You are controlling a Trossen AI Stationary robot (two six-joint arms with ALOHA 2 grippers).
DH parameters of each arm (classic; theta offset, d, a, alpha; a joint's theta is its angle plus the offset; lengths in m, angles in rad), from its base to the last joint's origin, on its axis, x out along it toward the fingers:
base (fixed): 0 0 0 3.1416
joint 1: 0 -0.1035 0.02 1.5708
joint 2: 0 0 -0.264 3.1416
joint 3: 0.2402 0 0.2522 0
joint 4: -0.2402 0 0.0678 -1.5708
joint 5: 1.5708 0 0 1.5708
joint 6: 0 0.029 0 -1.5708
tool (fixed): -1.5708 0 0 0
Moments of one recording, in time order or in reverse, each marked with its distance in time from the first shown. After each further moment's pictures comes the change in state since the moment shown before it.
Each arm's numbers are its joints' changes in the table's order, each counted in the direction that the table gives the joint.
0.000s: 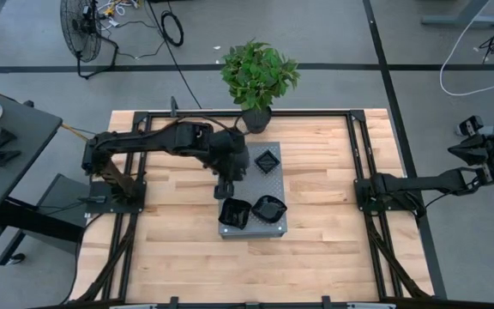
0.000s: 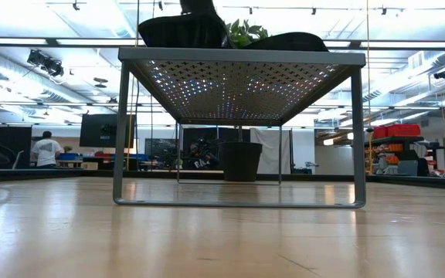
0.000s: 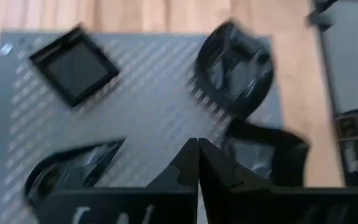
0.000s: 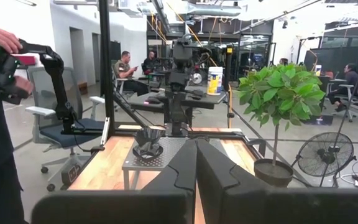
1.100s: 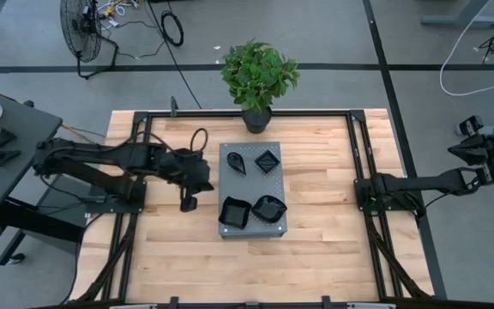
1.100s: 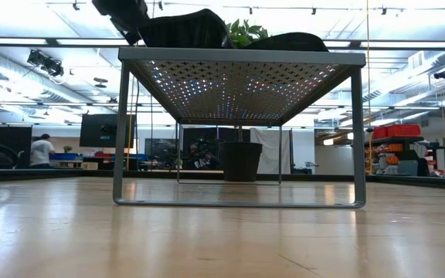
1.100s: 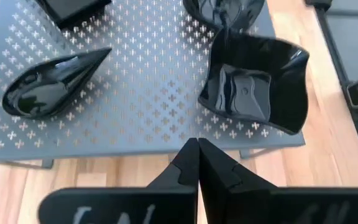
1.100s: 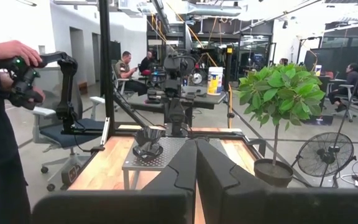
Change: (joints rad) left arm 0.102 -0.495 -0.684 0.344 0.133 -0.064; right arm 0.000 0.000 0.000 0.000 0.000 0.000
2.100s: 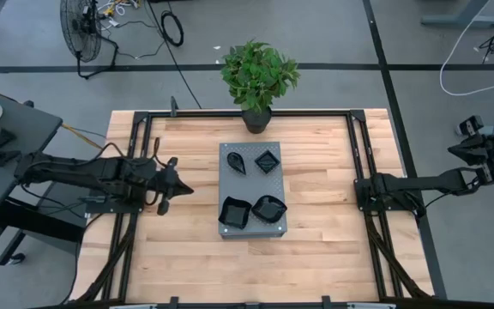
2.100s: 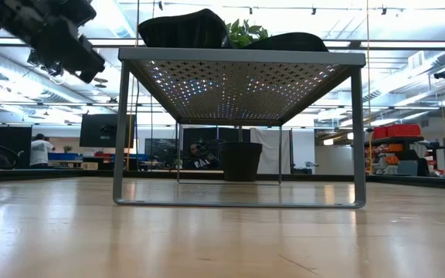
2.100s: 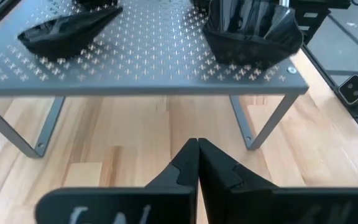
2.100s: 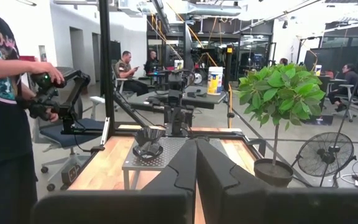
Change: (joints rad) left arm -0.003 -0.582 -0.649 0.390 0.000 -0.001; right arm 0.000 0.000 0.000 0.000 0.000 0.000
